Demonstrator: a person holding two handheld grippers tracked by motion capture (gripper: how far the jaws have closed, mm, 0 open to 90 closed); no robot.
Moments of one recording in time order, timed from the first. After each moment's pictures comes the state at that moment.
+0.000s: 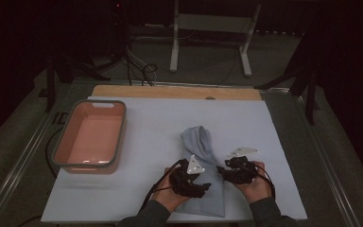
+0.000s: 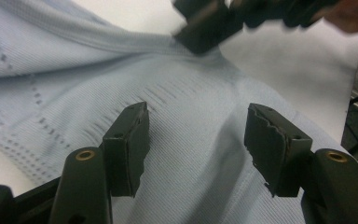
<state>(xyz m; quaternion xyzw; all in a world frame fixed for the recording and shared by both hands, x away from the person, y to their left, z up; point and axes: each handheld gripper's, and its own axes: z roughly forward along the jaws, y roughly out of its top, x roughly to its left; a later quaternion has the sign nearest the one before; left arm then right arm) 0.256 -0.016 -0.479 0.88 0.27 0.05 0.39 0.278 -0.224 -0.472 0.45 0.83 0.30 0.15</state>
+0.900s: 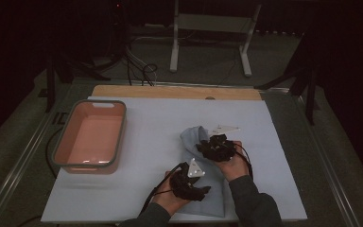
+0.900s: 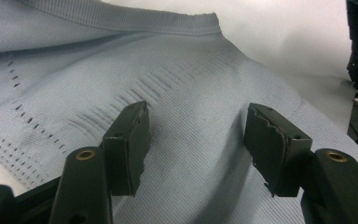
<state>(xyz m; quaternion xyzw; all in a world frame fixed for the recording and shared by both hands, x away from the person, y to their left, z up) 0.252 -0.017 -0.489 0.88 0.27 0.05 0.38 0.332 -0.168 -0.449 0.41 0.82 0.37 0.13</state>
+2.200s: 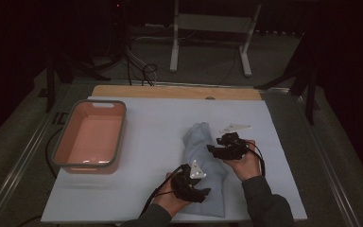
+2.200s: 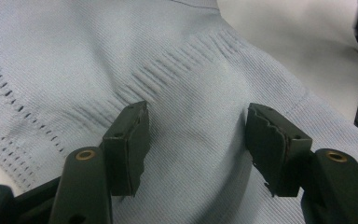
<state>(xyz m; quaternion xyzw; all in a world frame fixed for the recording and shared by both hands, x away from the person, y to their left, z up) 0.250 -0.021 -0.493 0.89 0.27 0.05 0.36 0.337 -0.202 -0.448 0.44 0.82 0.34 0.15</state>
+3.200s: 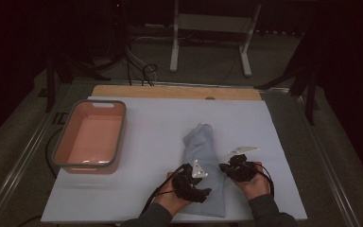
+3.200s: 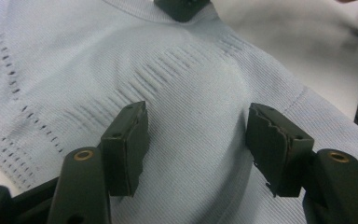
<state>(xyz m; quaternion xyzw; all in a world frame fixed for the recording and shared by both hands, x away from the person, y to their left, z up) 0.252 -0.023 -0.491 0.89 0.27 0.04 0.35 0.290 -0.231 -0.489 0.45 0.83 0.30 0.10</state>
